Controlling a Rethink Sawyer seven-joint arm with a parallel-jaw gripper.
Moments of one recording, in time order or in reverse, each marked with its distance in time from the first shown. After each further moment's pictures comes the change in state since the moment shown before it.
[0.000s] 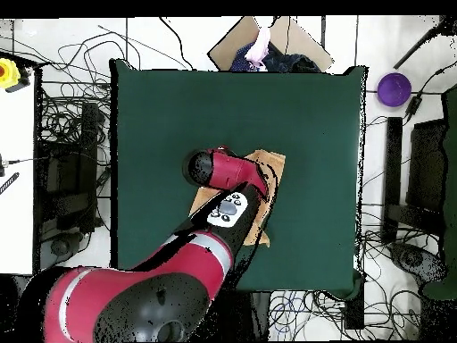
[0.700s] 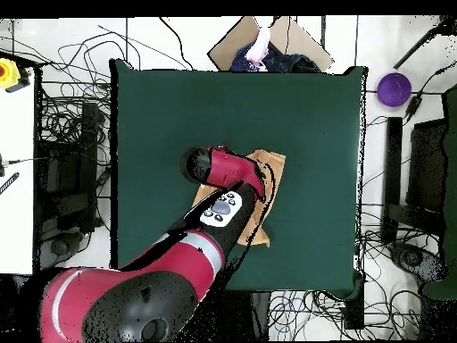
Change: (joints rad) arm 0.028 0.034 -0.049 -0.022 0.068 0.037 0.000
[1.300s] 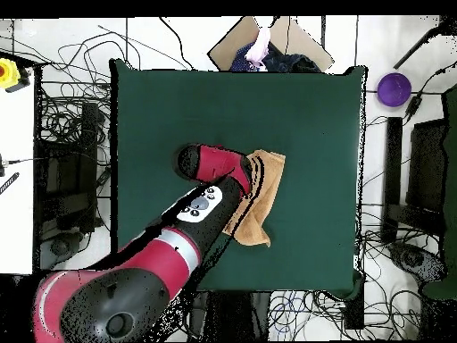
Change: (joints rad) arm 0.064 0.080 -0.103 -0.073 0.029 0.082 0.000
